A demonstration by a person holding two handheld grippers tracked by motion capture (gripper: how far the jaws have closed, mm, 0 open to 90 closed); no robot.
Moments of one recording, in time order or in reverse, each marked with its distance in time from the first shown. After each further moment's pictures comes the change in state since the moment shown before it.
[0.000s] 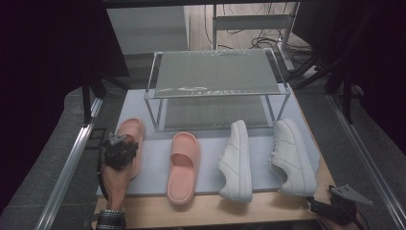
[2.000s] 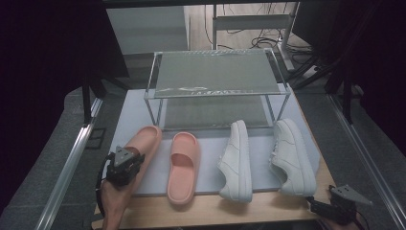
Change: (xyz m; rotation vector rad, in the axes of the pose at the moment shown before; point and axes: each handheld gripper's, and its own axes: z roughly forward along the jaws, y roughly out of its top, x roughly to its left) left arm -0.048 -0.019 -0.058 -0.048 -0.112 0.222; right arm 0.000 0.000 0.000 -0.004 0.001 0.001
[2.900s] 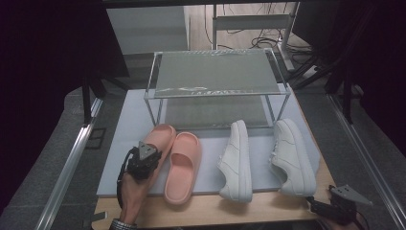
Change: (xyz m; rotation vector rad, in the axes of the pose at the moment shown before) left arm -0.033 0.018 0.040 0.039 -0.016 0.076; right arm 0.000 0.000 0.000 -0.003 0.002 0.000
